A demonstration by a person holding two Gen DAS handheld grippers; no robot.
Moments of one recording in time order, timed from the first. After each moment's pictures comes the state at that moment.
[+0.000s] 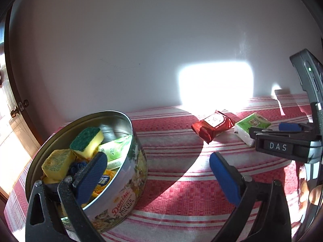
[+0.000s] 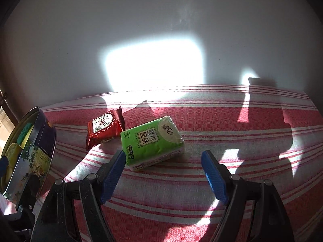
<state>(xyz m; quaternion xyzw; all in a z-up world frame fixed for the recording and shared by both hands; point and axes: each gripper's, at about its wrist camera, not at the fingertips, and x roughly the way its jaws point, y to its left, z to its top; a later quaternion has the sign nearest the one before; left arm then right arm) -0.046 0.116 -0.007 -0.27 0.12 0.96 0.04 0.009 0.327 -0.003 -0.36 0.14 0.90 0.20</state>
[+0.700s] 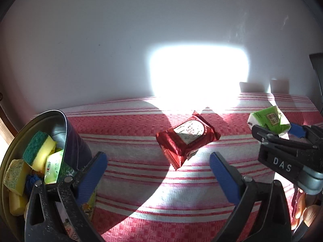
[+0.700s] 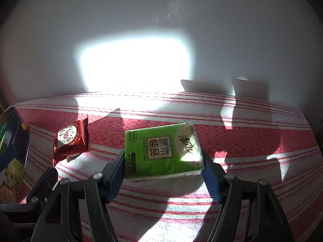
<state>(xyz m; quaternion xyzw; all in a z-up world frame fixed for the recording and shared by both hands) -0.116 0.169 -0.024 -0.35 0.09 0.93 0.09 -0.018 0.368 -0.008 -0.38 0.10 0.88 0.25</state>
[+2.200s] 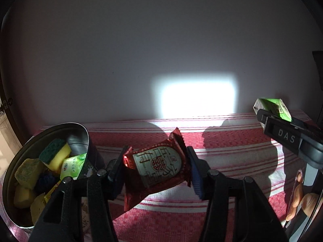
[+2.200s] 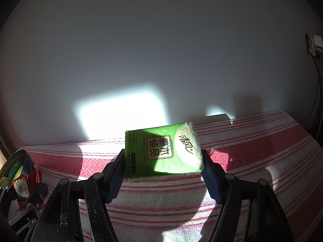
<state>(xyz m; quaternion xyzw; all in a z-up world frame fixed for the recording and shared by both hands) -0.078 0.154 -0.001 -0.25 0.08 0.96 0.09 0.038 0.366 0.029 -0.22 0.14 0.92 0.29</state>
